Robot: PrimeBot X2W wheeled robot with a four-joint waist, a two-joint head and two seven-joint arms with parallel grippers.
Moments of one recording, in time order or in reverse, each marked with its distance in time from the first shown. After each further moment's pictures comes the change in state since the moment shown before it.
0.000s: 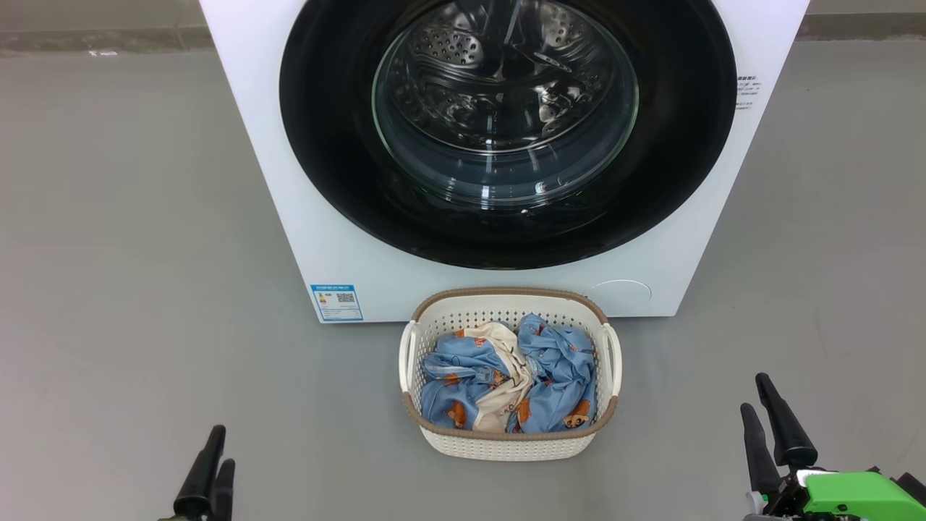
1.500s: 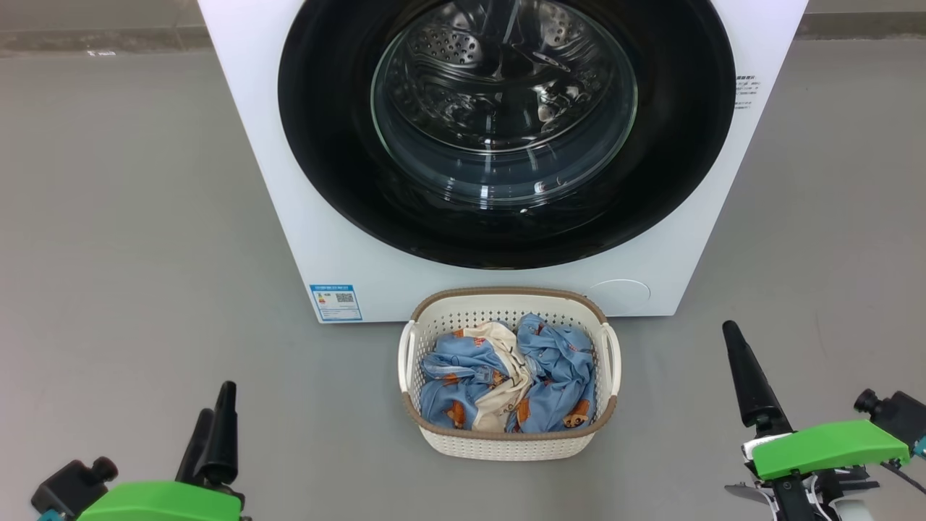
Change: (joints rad) left arm -0.032 0.043 -0.084 -0.100 0.503 0.000 -0.124; right arm -0.051 -0.052 0.114 -0.106 -0.456 0.000 -0.131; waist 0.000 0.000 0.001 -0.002
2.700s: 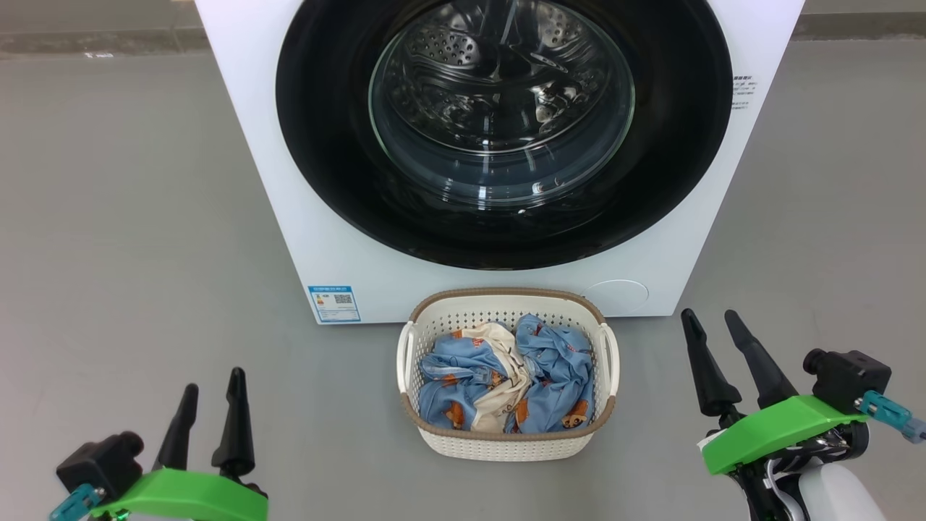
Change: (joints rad) left arm -0.028 -0.004 -0.008 0.025 0.506 0.000 -0.111; right arm -0.084 -0.020 0.034 0.072 -0.667 0.000 -0.098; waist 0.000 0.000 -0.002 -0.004
